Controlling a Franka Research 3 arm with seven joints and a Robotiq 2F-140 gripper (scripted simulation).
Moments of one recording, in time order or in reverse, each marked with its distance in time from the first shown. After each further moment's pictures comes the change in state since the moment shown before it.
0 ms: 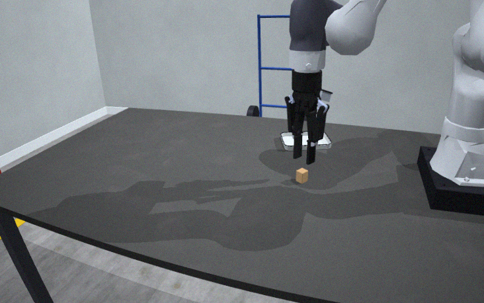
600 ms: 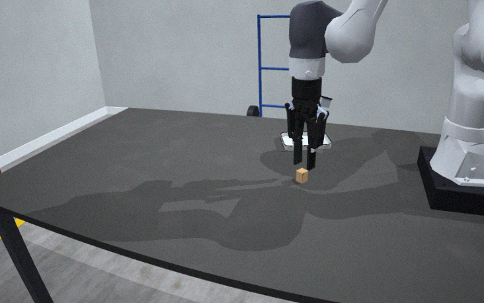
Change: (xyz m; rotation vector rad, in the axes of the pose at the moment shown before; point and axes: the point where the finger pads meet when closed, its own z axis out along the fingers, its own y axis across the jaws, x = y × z) arm 0.000 0.001 0.017 -0.005 0.004 -0.004
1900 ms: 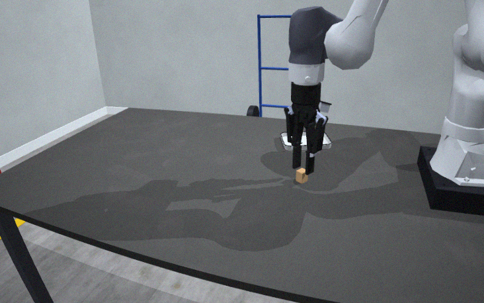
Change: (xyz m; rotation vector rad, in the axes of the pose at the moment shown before) arm -0.002 -0.001 0.013 0.005 -0.003 0.001
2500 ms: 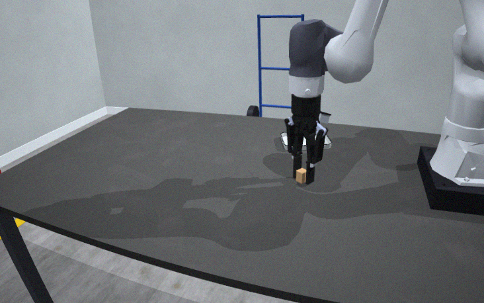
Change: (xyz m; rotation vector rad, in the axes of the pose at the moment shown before) arm 0.002 0.002 0.031 -0.005 0.004 -0.003
